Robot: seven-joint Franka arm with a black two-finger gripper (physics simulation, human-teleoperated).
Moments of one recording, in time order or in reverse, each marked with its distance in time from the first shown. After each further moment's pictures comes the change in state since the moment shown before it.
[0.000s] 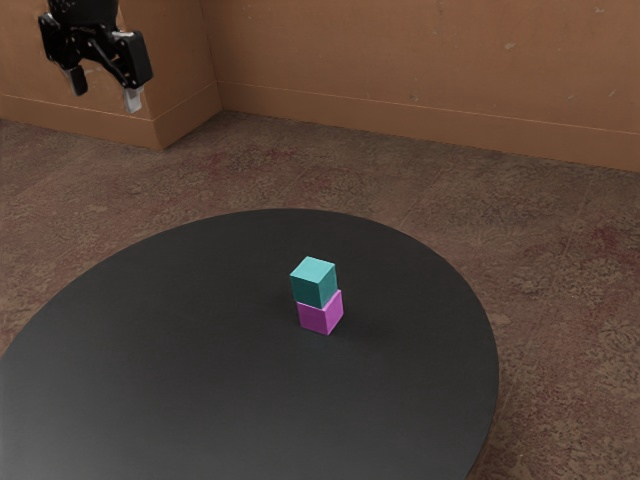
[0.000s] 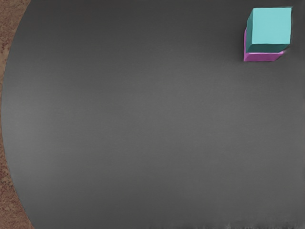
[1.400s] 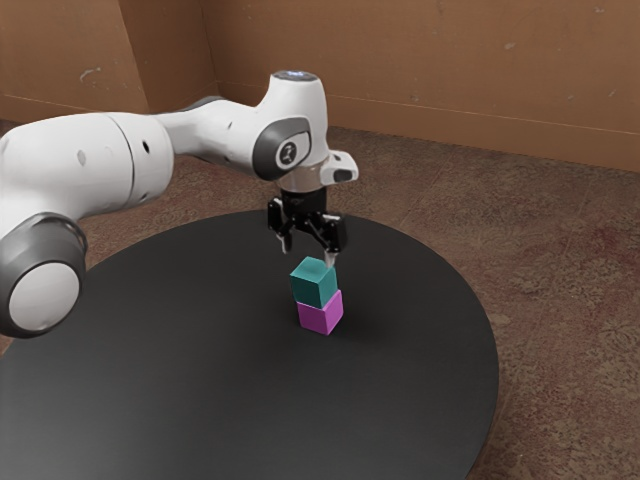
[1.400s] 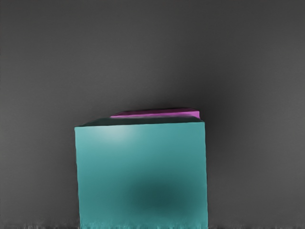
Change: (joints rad) arm -0.075 0.625 -0.003 -0.058 -0.218 0.598 -0.057
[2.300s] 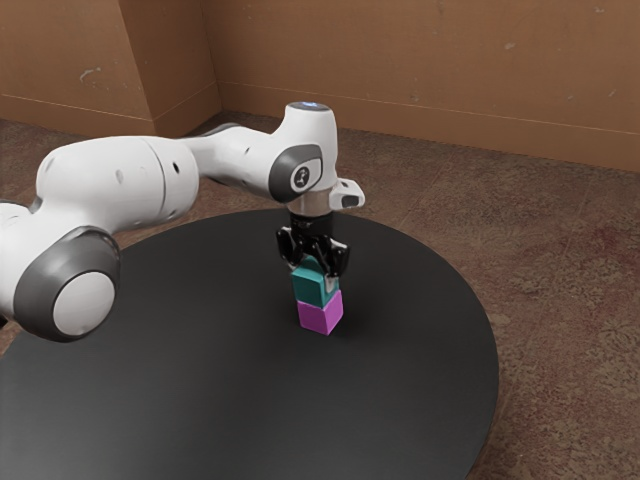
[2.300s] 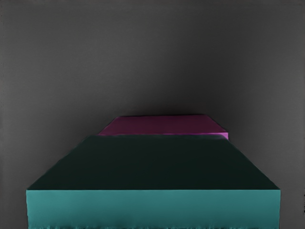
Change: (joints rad) arm 0.047 0.146 -0.041 0.100 -0.005 -0.023 -0.022
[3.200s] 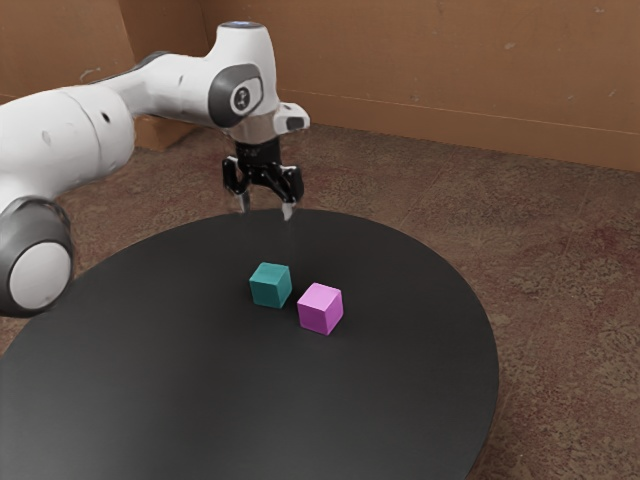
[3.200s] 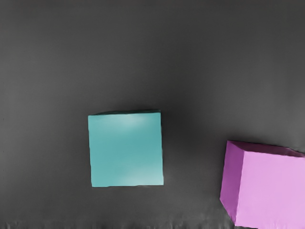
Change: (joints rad) arm 0.099 -0.160 0.016 0.080 0.022 -0.137 -0.008
